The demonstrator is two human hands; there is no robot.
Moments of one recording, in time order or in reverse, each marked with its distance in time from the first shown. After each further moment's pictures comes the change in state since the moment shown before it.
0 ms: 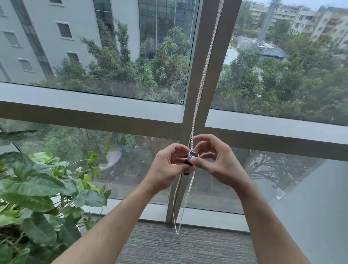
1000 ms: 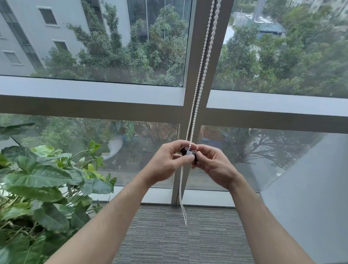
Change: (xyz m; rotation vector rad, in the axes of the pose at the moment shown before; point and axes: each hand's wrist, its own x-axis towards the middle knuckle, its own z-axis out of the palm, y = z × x) left_hand -0.020 -0.006 -0.019 0.204 -0.190 -0.042; right_hand -0.031 0.064 0.046 0.781 -0.102 0.308
